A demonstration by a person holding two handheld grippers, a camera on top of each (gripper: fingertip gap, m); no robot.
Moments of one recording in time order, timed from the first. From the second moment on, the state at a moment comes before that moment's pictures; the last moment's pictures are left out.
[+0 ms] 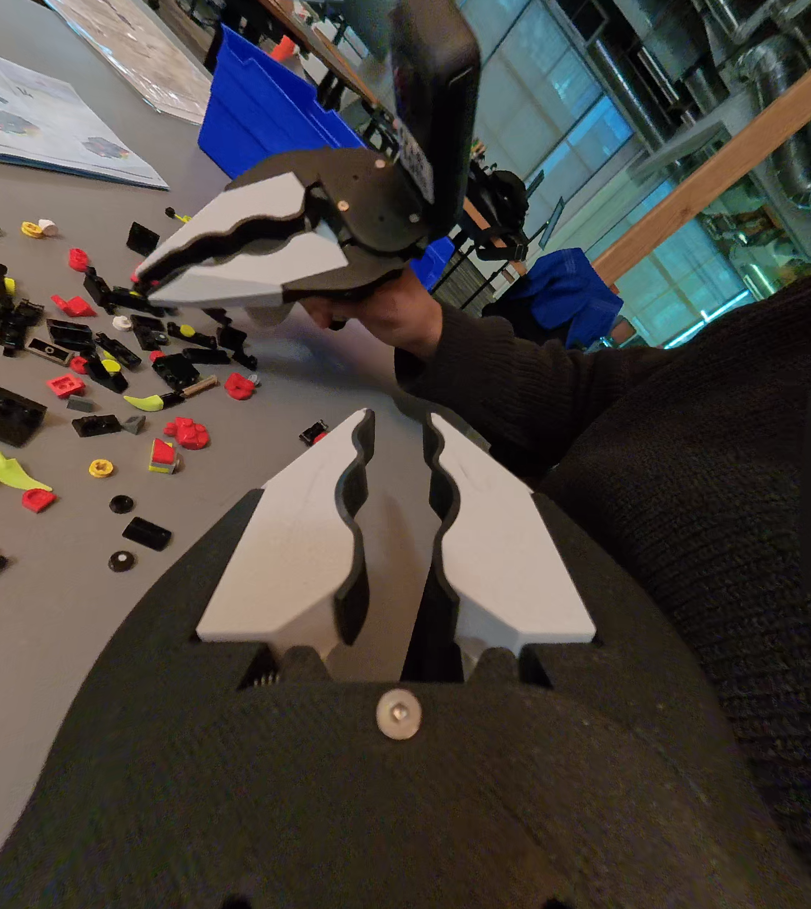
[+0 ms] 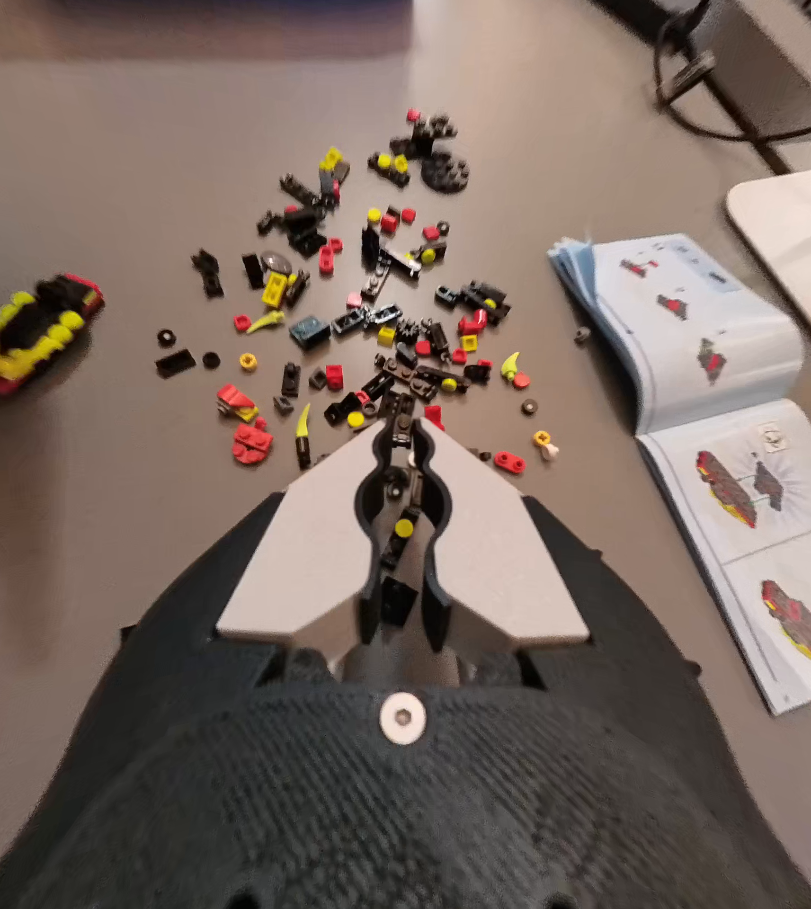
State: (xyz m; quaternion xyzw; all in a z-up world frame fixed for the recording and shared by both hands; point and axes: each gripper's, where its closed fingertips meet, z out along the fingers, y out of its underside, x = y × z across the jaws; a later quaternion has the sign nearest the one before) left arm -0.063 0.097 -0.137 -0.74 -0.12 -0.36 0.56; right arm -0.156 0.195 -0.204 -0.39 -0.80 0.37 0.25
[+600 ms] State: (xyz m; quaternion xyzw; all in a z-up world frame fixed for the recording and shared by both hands) left arm -0.029 0.137 -0.173 -0.80 -0.05 -0.38 0.45; right arm -0.016 0.162 -0.238 -0.32 -0.88 0.29 0.19
